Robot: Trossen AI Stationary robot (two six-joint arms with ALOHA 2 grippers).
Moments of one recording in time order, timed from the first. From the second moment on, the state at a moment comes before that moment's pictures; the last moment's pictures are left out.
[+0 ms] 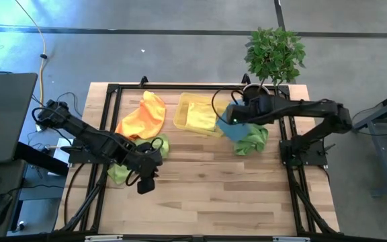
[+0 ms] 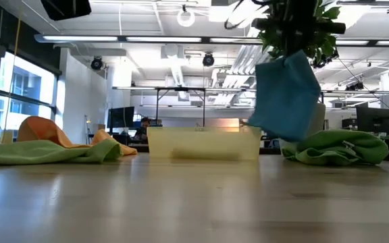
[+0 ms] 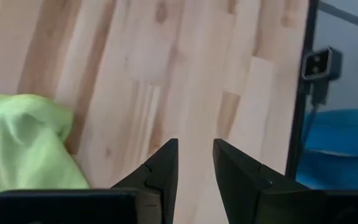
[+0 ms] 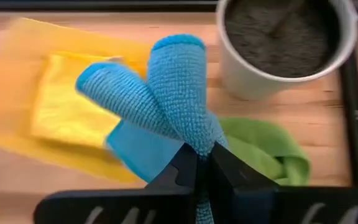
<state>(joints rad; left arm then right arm) -0.35 1.35 1.21 -0.94 -0.09 -0.70 -0.09 1.47 1.42 -1.37 0.52 1.42</state>
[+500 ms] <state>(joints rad) -0.26 1.33 1.21 -1.01 -0.09 -0.66 -0.19 1.51 1.42 -1.45 0.60 1.51</state>
